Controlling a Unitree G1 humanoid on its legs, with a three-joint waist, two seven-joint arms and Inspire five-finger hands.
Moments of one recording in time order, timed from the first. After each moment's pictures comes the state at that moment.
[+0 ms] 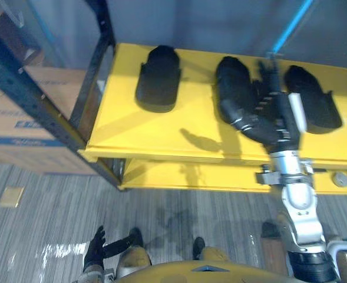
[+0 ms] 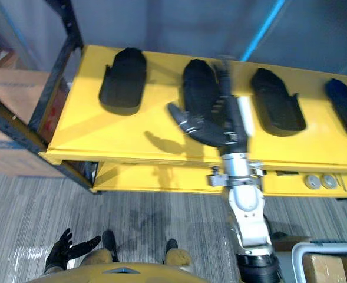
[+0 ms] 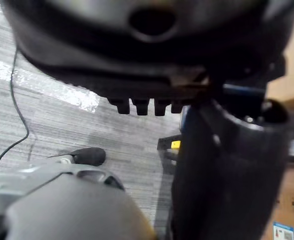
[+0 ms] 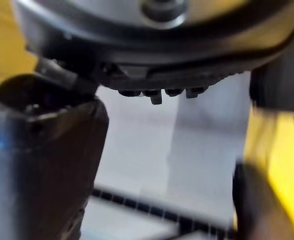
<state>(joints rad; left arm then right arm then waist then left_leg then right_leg) 0.31 0.18 0.02 0.91 -0.23 -0.29 0.09 0.11 -0.27 -0.13 -0.41 0.16 -0.21 -0.12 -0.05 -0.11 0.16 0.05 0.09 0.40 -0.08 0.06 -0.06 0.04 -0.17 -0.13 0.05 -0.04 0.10</state>
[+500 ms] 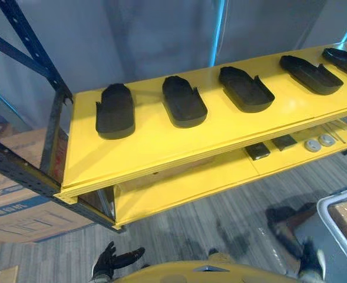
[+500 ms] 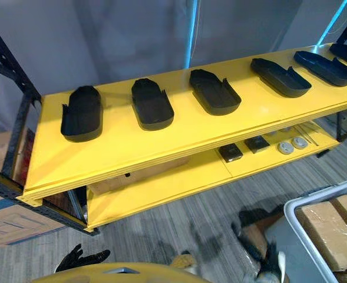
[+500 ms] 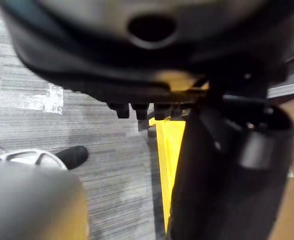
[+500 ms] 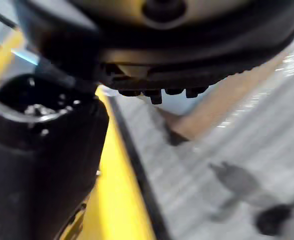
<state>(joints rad) 0.26 0.15 0.01 0.97 -0.27 -0.16 0.03 0.39 -0.18 -0.30 0.70 0.05 0.03 -0.15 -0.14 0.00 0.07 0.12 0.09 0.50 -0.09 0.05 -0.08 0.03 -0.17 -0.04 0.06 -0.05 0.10</state>
